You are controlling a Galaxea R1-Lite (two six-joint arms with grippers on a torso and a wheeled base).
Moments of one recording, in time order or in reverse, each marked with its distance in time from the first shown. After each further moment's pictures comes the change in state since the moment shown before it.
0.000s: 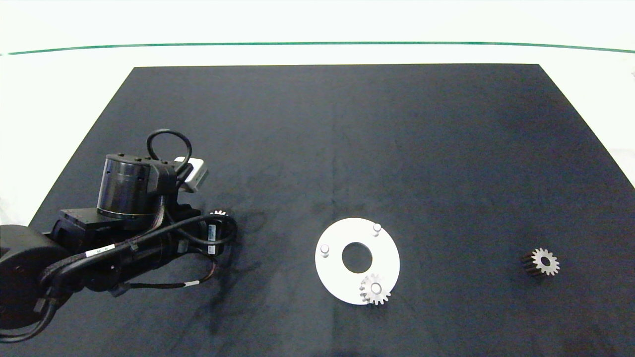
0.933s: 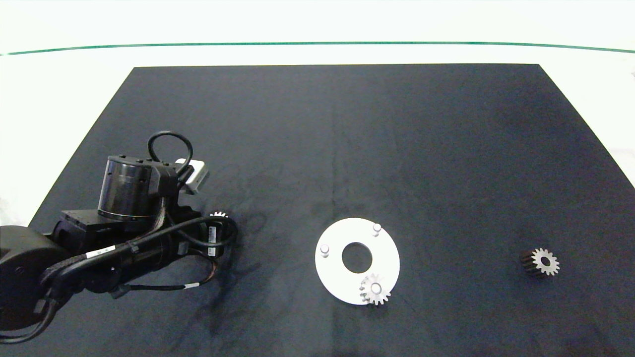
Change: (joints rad) left arm -0.003 0.000 0.003 0.009 -0.001 -0.003; right arm 0.000 -0.001 -0.002 -0.001 -0.002 -0.001
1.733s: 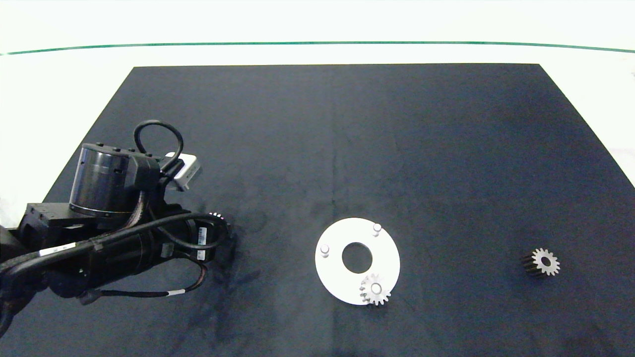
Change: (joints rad) left arm -0.033 -0.096 -0.042 0.144 0.002 0.004; right arm 0.000 0.003 -0.006 0.001 0.000 0.000
